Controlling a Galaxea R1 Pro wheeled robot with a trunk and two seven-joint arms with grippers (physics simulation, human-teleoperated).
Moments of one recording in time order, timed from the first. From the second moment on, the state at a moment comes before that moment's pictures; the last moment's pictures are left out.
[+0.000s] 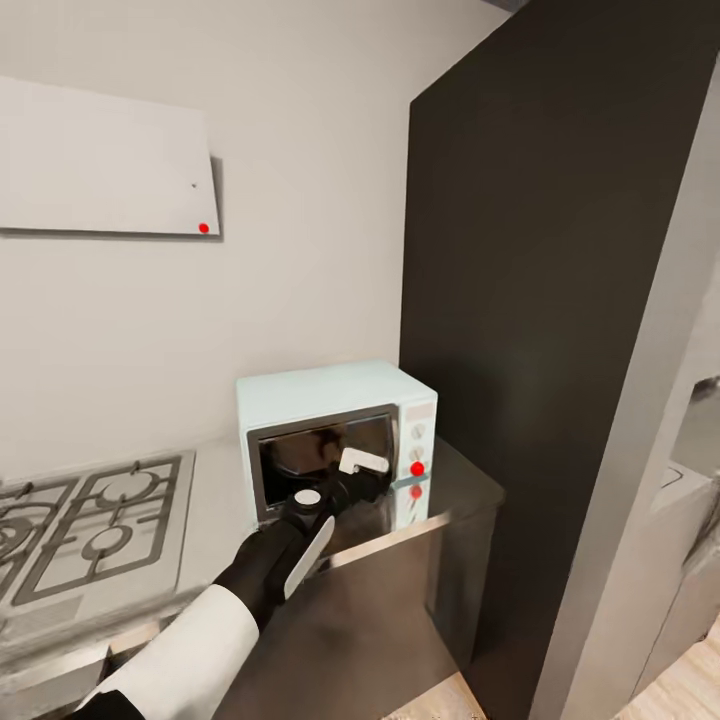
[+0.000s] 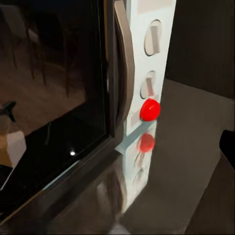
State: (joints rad) left arm -0.74 -0.17 -0.46 -0.83 0.19 0.25 -0.03; right arm -0.17 -0.19 -0.38 0.03 0.32 -0.13 0.15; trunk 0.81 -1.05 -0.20
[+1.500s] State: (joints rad) left arm -0.20 -0.06 -0.63 0.00 0.85 -0.05 -0.07; right arm -0.17 -0.20 -0.37 0.02 0.34 -0.13 0.14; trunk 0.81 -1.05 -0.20
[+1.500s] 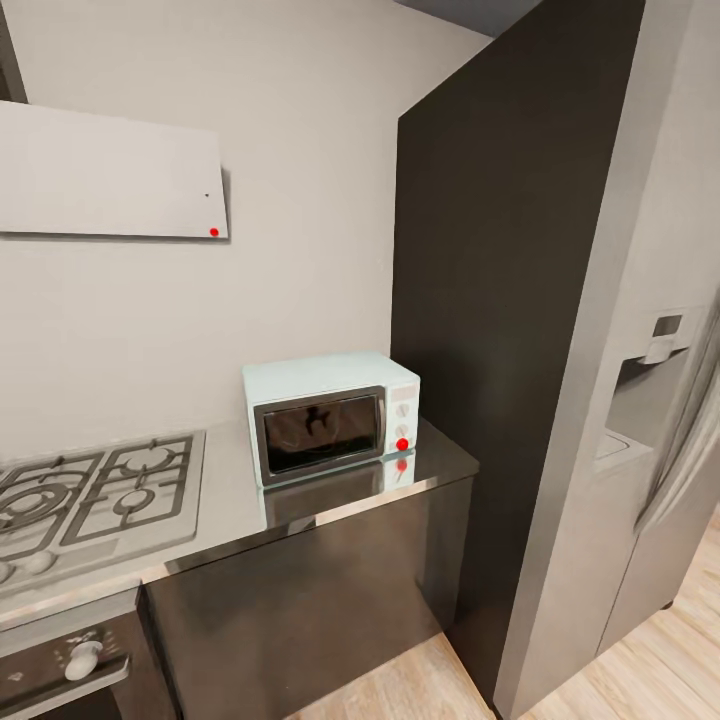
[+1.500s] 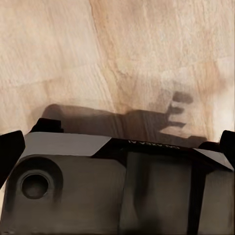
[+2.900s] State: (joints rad) left arm -0.19 -0.07 -0.63 -0.01 0.88 -0.05 -0.07; right arm -0.17 -0.19 -0.37 0.02 0.34 -0.12 0.10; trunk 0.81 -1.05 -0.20
